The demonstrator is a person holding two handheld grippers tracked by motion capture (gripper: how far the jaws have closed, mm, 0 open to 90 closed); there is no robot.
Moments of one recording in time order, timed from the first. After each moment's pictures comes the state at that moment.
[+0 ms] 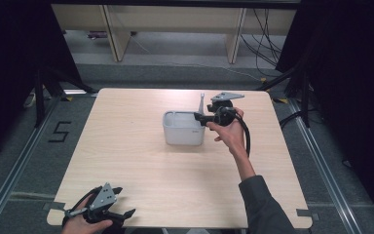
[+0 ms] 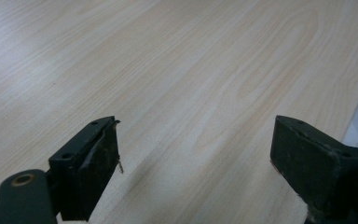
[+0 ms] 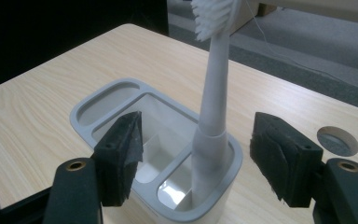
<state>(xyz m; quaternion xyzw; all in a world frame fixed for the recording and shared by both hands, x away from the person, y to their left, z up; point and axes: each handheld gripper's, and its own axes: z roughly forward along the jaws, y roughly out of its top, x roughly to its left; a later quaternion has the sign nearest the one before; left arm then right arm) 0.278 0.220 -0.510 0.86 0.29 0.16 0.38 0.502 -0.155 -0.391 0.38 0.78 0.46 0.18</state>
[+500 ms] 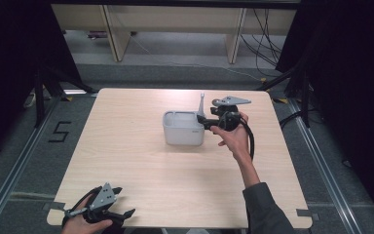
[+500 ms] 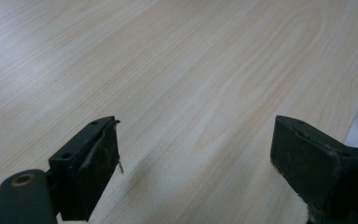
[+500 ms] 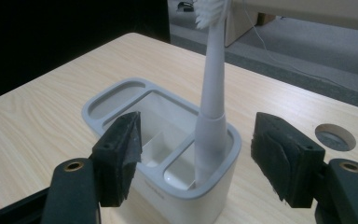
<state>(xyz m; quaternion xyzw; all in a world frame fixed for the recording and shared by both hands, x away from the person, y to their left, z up) 0.278 0.221 -0.510 0.86 0.29 0.16 0.39 0.486 -0.166 -0.393 0.38 0.77 0.48 0.19</state>
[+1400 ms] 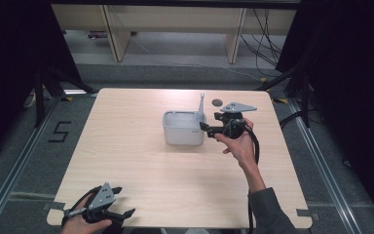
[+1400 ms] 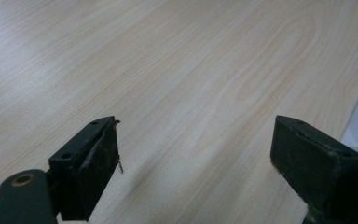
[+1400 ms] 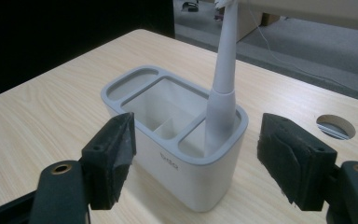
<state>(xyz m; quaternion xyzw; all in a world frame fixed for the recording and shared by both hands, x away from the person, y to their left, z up) 0.278 0.222 -0.508 0.86 0.29 0.16 0.39 0.463 -0.176 -0.394 0.37 0.77 0.49 0.19</state>
